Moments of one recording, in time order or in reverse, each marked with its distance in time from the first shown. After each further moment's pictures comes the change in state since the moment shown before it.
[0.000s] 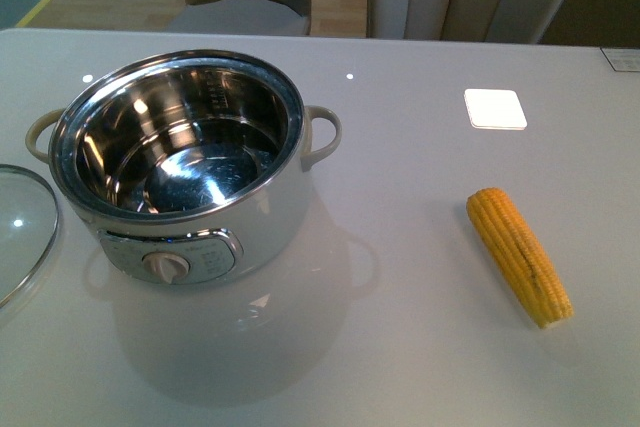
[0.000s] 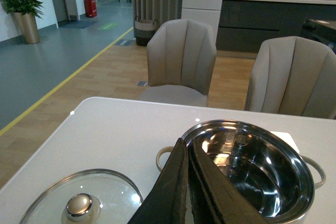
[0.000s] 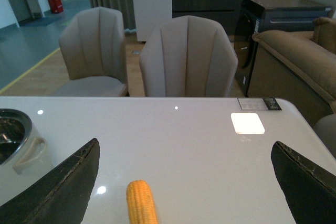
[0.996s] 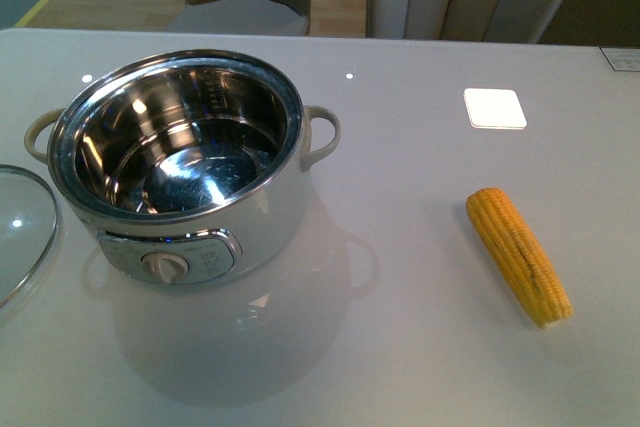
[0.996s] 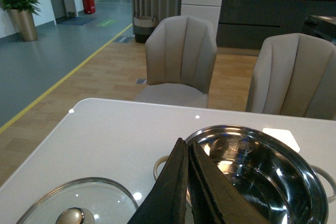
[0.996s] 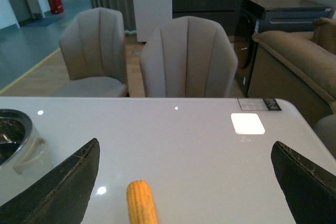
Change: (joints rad) left arm 0.002 0.547 0.000 0.543 0.003 -0.001; right arm 0.000 0.000 0.000 0.000 0.000 0.000
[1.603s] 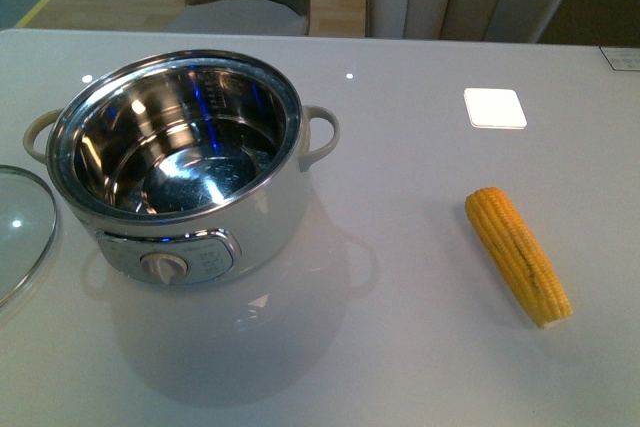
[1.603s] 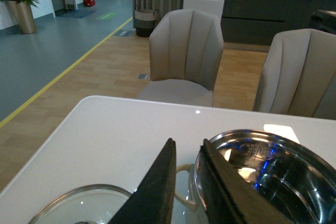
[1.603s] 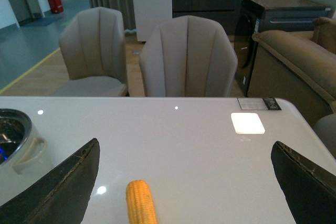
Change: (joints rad) left arm 0.213 0.513 0.069 0.425 0.207 -0.002; right arm 0.000 0.000 0.000 0.000 0.000 0.000
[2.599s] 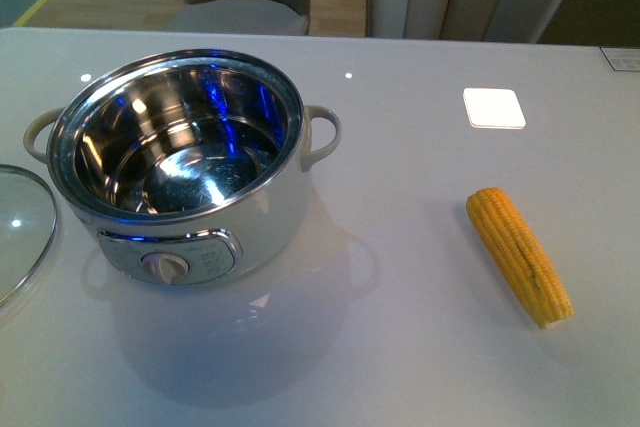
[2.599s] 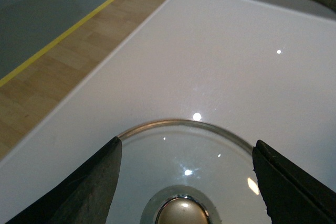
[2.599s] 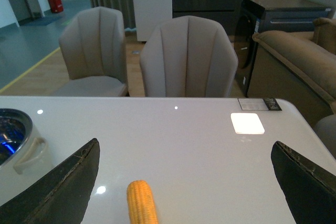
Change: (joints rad) left arm 0.211 1.123 0.526 0.250 -0.158 0.021; right arm 0.000 0.000 0.000 0.000 0.000 0.000
